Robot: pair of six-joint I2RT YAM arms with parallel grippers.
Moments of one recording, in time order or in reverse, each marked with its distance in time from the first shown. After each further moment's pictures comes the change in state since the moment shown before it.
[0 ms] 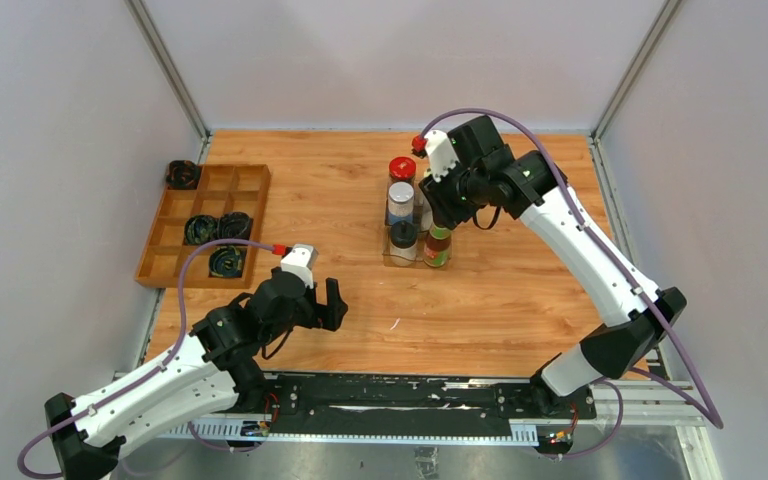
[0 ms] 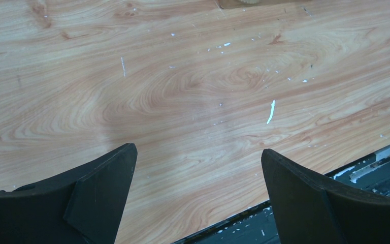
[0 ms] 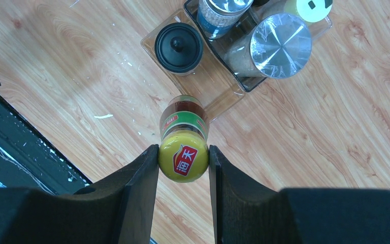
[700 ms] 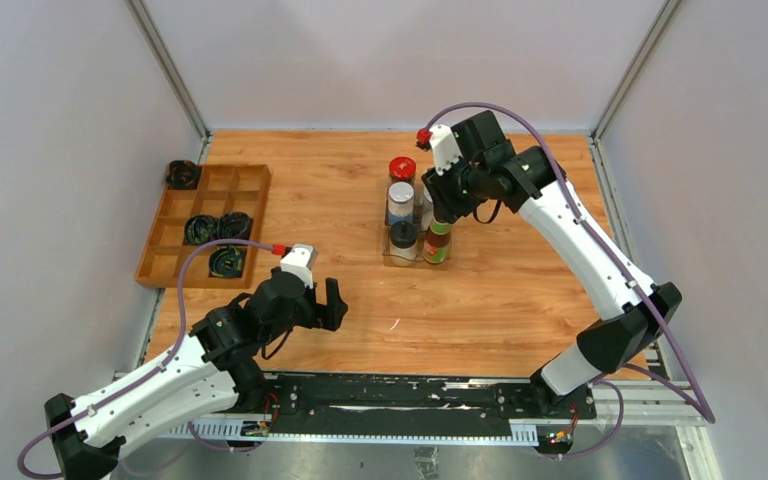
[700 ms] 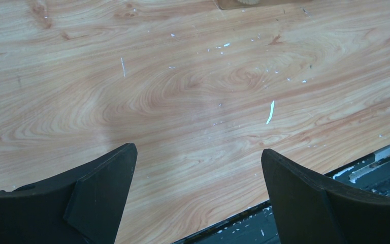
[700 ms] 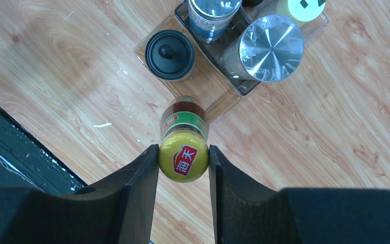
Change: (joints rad) left arm 0.000 -0.003 0.000 0.000 0.000 0.000; right arm -0.043 0.027 0.001 0.027 -0.025 0.023
